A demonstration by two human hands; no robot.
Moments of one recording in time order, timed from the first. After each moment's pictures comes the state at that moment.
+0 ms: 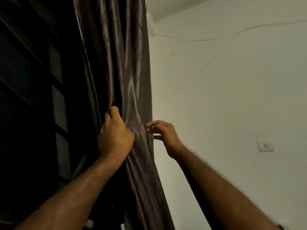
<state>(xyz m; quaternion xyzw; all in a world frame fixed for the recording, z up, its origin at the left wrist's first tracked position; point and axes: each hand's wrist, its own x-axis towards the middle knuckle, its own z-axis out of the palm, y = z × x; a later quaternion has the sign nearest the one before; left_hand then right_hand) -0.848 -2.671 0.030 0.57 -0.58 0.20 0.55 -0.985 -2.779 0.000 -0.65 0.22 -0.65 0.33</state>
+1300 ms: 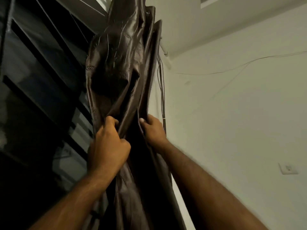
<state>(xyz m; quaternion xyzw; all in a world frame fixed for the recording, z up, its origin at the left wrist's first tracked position) -0.749 -2.496 0.071 0.54 -0.56 0.24 0.59 -0.853 -2.619 0.101 -0.69 0.21 -0.68 0.16</state>
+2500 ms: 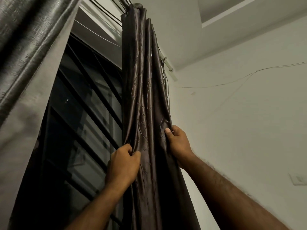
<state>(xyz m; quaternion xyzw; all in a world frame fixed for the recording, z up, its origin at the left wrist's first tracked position) -0.770 -2.447 0.061 0.55 -0.56 0.13 0.60 -0.916 -2.541 0.091 -0.62 0.23 -0.71 0.24</state>
